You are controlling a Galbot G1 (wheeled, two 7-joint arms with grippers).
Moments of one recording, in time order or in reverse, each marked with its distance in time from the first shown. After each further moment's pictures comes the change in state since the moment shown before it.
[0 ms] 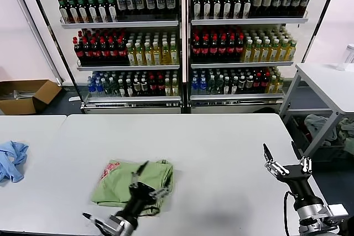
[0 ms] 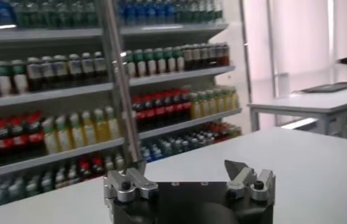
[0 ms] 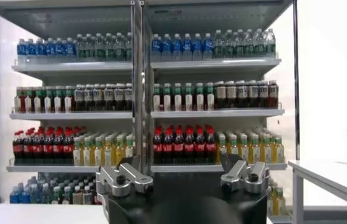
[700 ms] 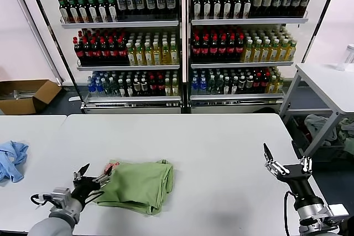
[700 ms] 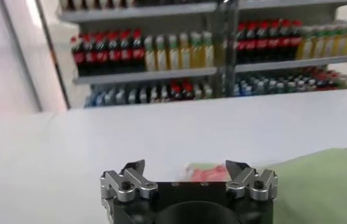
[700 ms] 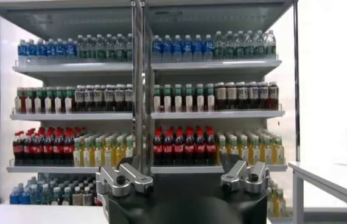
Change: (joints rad) left arm 0.054 0.043 -0.406 0.217 -0.405 0.156 0.053; right arm 0.001 0.000 0.000 0.004 -0.003 -0.002 0.001
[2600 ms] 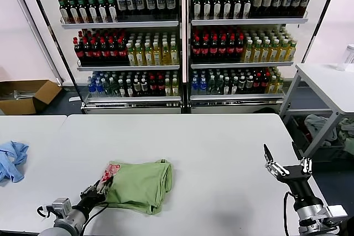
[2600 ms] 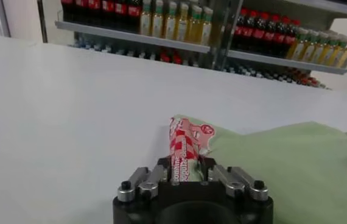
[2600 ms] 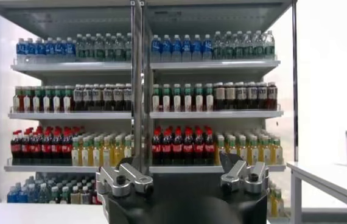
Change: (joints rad) left arm 0.032 -0.045 0.025 0.077 -0.125 -0.029 0.108; right arm 0.004 0.007 -0.009 -0.013 -0.015 0.011 -0.001
